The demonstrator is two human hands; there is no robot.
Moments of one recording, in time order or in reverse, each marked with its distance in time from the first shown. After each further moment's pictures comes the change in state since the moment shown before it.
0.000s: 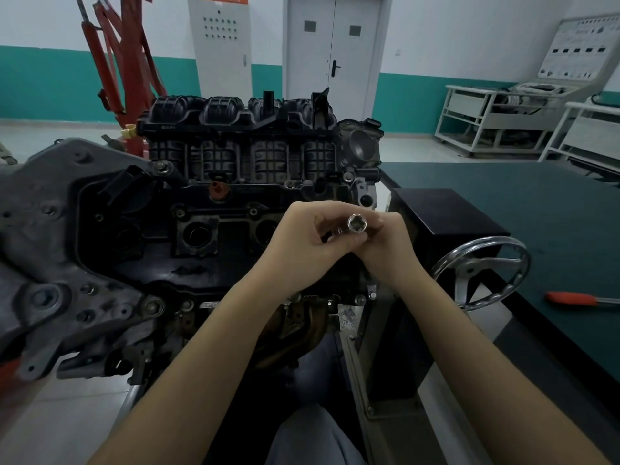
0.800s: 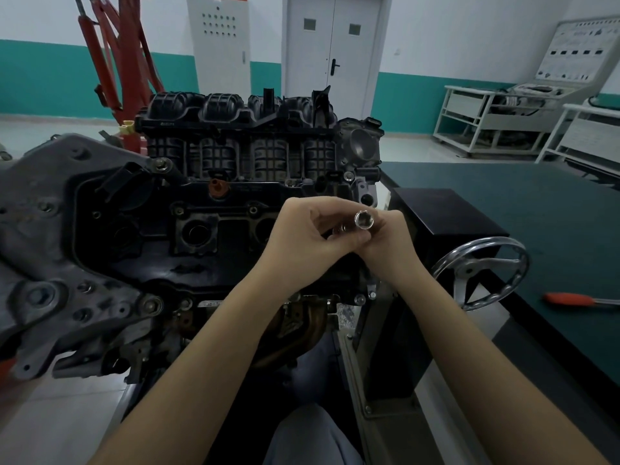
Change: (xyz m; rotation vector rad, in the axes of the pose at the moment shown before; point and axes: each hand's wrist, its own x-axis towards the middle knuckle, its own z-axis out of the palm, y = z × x) left_hand 0.001 0.000 0.002 -0.074 0.070 0.000; right_hand 0.002 0.000 0.001 0.054 -0.015 -0.016
